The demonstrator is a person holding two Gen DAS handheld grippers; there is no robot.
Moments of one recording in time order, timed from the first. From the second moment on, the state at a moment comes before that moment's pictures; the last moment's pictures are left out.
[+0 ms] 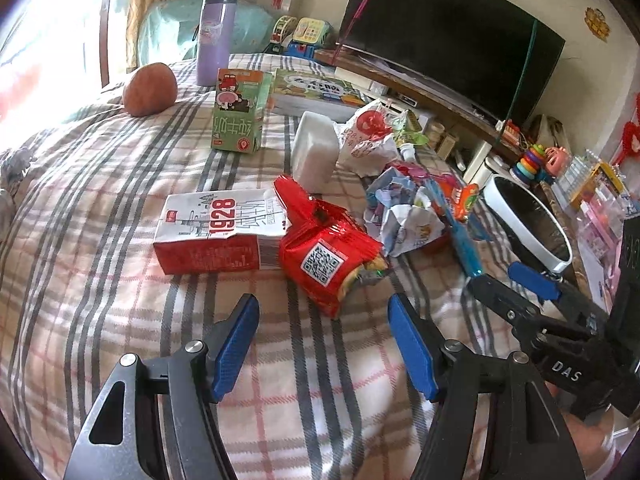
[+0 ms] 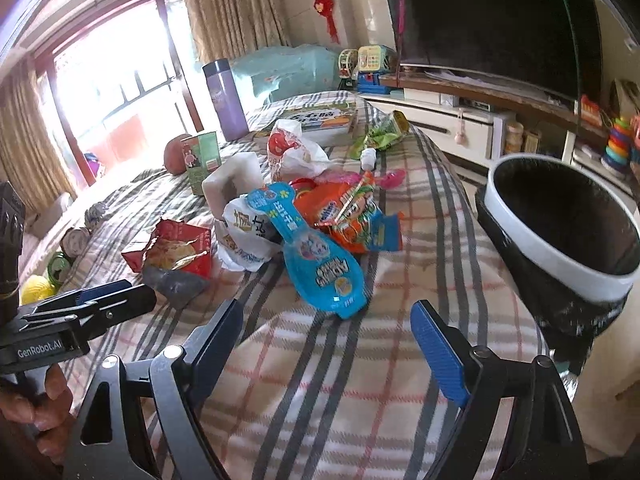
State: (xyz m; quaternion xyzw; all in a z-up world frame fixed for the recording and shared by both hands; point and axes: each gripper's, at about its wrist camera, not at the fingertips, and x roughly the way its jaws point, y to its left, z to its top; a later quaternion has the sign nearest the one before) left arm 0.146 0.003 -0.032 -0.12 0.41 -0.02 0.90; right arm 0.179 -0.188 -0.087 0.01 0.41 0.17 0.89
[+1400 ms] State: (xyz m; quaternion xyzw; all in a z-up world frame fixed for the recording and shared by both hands) left arm 0.141 -0.049 -0.004 -0.07 0.37 -0.14 0.92; right arm 0.165 -0.248 -0.075 0.09 0.42 0.14 0.89
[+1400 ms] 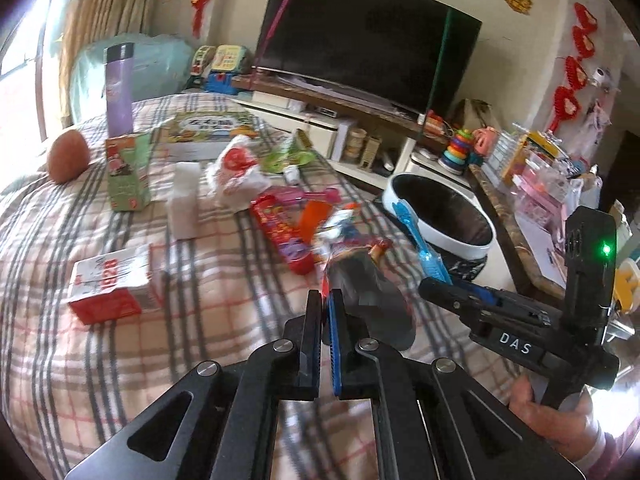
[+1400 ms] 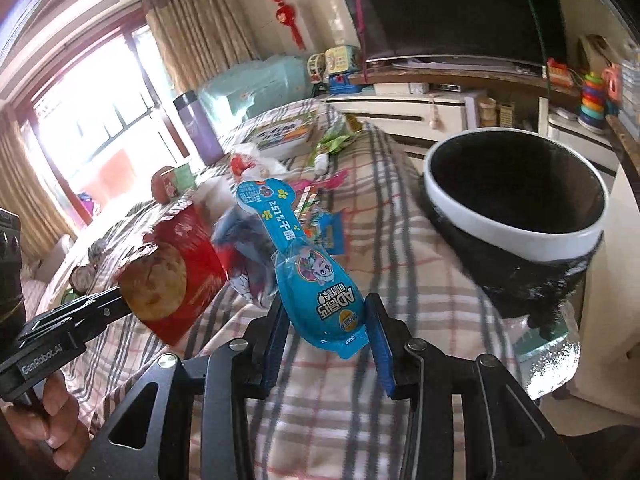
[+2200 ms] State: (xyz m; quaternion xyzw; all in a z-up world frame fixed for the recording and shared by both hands) left arm 0.154 -0.063 -0.038 -0.05 0.42 -0.12 0.90; right arm 0.159 -0.282 -0.083 0.13 0.42 0.12 0.89
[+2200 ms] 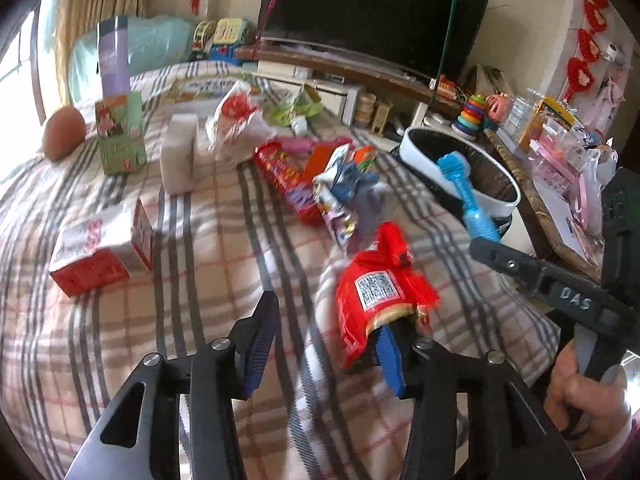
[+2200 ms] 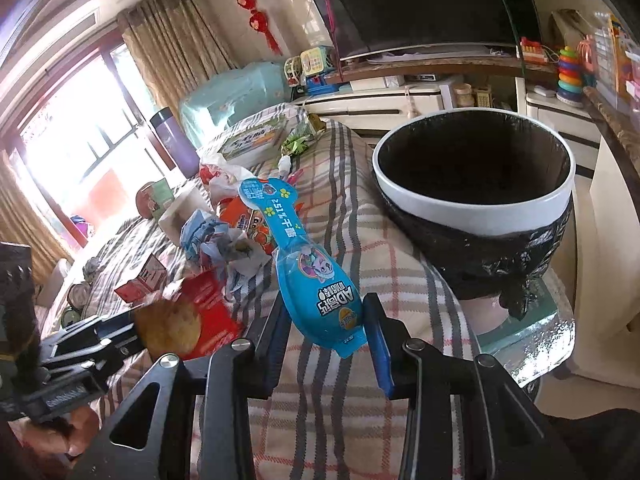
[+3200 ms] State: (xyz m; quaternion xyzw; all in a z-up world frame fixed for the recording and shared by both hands) left arm 0.190 -0.117 -0.021 -0.03 0.40 -0.19 0.90; right arm 0.160 -0.314 -0.075 0.15 0.41 0.10 0.89
